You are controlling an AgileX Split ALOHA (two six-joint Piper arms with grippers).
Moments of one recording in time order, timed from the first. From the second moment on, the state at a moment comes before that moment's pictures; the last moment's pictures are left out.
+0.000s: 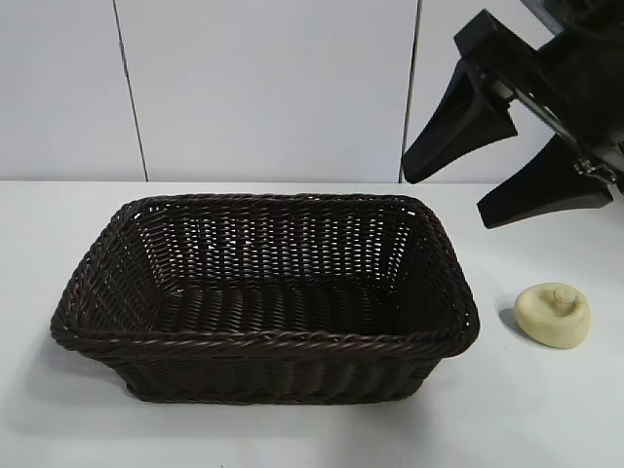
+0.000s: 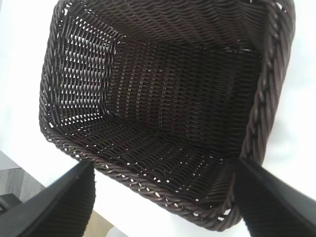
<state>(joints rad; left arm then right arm) -0.02 -0.01 -0.49 0.06 1.12 -0.08 0.21 1.41 -1.00 0.68 0.80 -0.35</state>
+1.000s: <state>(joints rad) -0.02 -0.01 -0.49 0.06 1.12 -0.08 -0.08 1.50 -1.08 0.33 0.88 -0.18</state>
